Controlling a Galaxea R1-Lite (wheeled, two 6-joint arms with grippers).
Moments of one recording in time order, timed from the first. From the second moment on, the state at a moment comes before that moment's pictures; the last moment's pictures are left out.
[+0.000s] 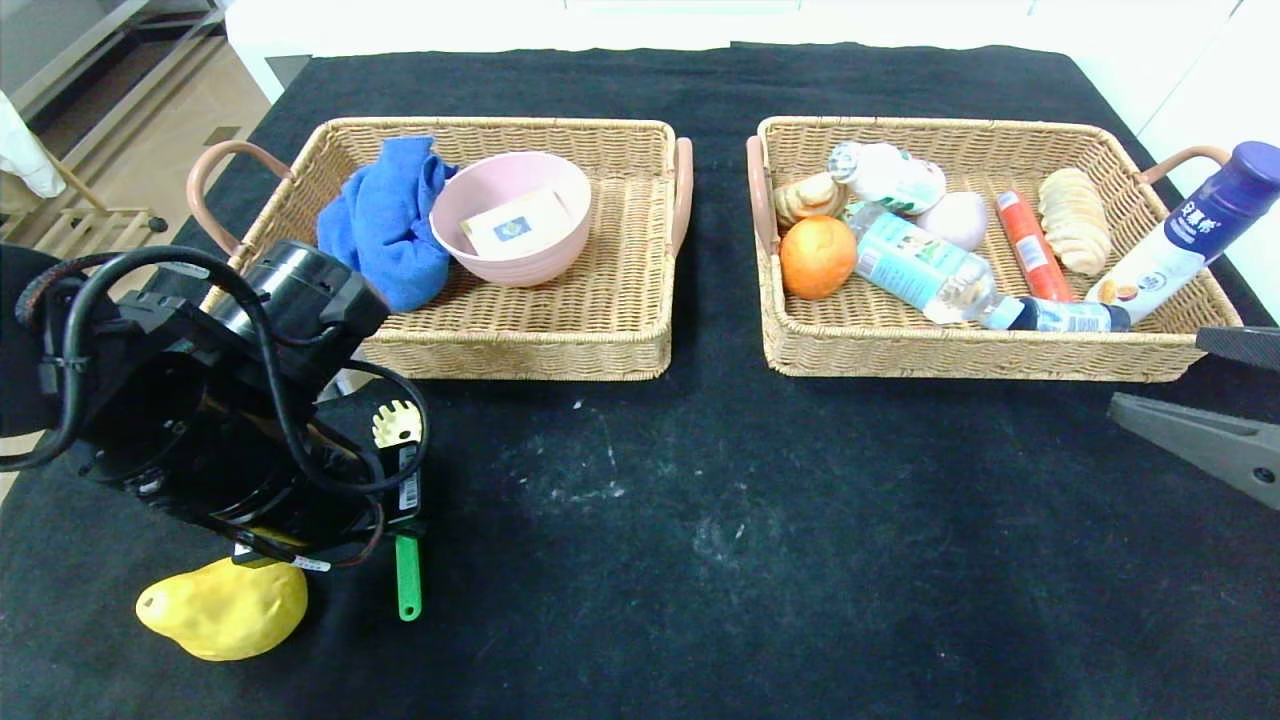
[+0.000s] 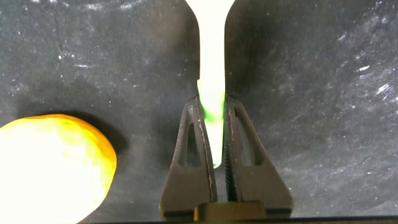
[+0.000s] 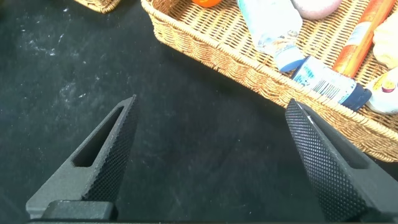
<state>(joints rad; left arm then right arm) -0.36 1.63 -1.28 0.70 0.15 -0.60 0.13 1.10 -0.80 -0.14 0.35 -0.20</state>
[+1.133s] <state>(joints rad) -0.48 1.47 -1.20 0.70 0.16 -0.59 0.13 1.10 -0.79 -0.14 0.35 -0.20</state>
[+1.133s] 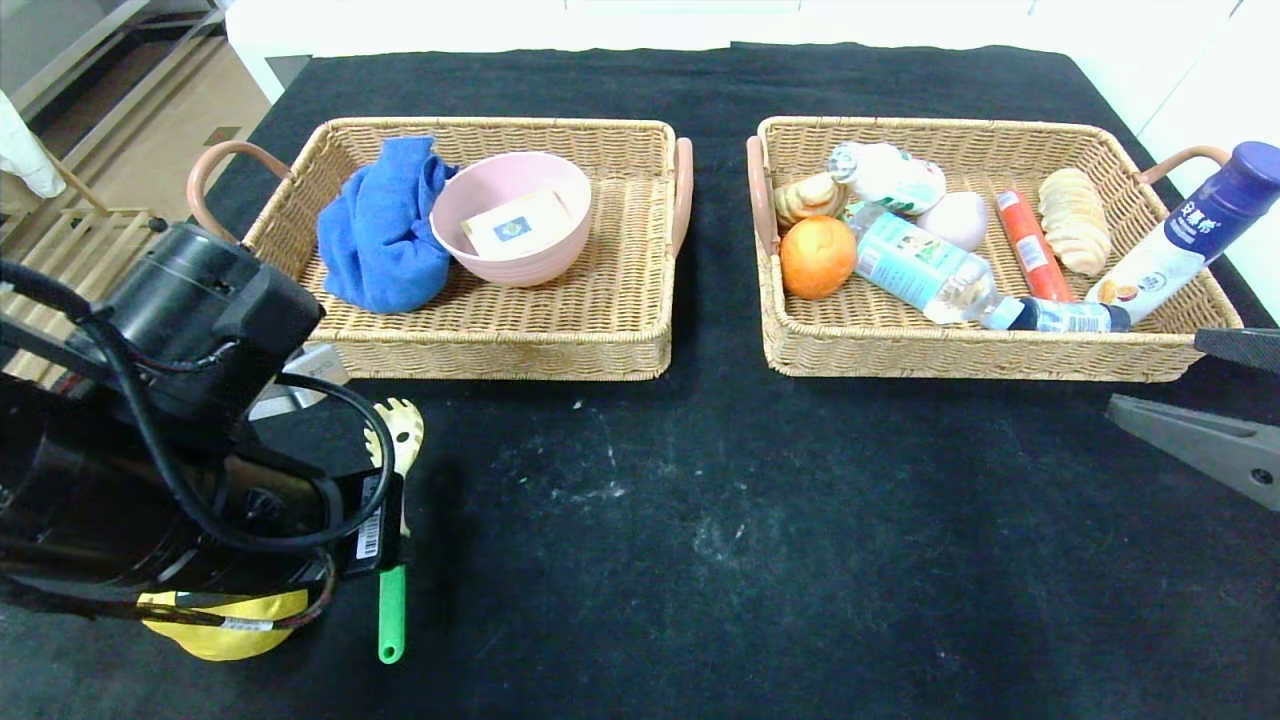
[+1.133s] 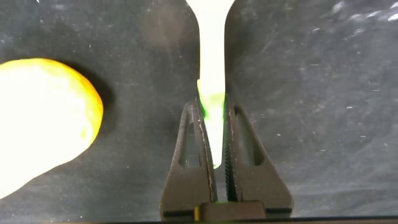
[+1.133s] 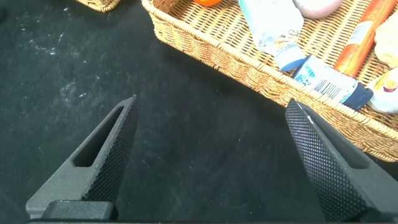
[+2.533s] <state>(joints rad) -0.49 1.67 -1.78 0.56 0.16 -0.31 0.13 1.10 -0.80 -0.14 0.35 -0.20</state>
